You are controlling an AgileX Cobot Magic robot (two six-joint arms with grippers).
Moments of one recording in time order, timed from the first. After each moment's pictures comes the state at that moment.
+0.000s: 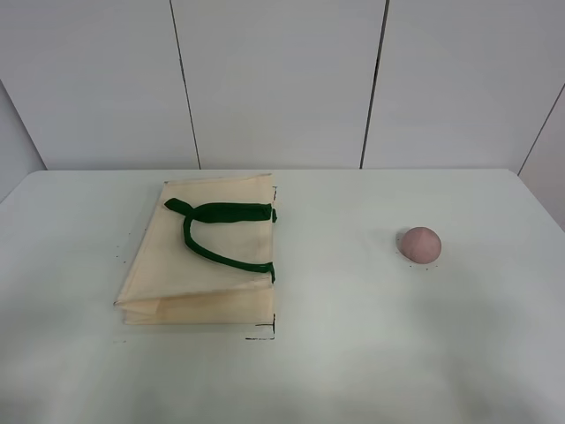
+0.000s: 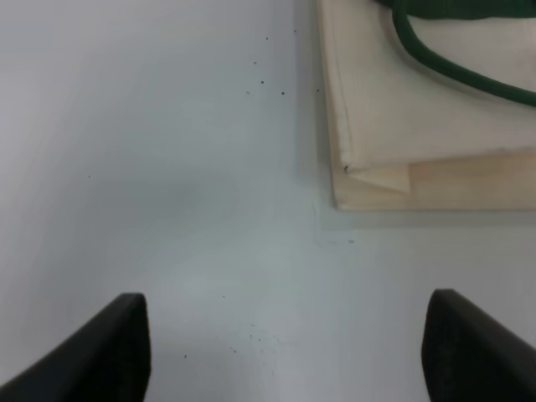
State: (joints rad) left arm 0.01 0.00 -0.49 0.03 1.05 -0.03; right arm -0.01 0.00 -0.49 0.02 1.03 0.02
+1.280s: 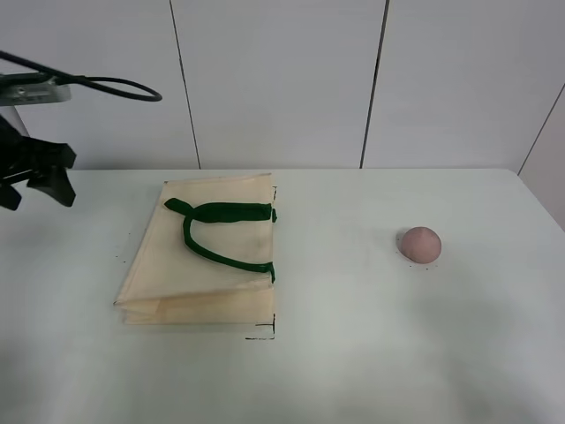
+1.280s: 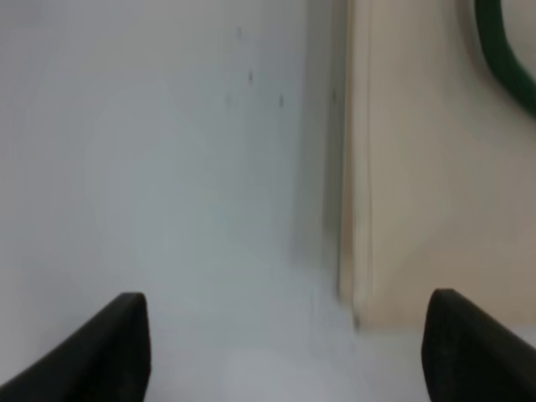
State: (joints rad) left arm 0.01 1.53 -1.27 0.00 0.96 -0.03; right arm -0.01 0.00 -0.49 0.02 1.03 0.02
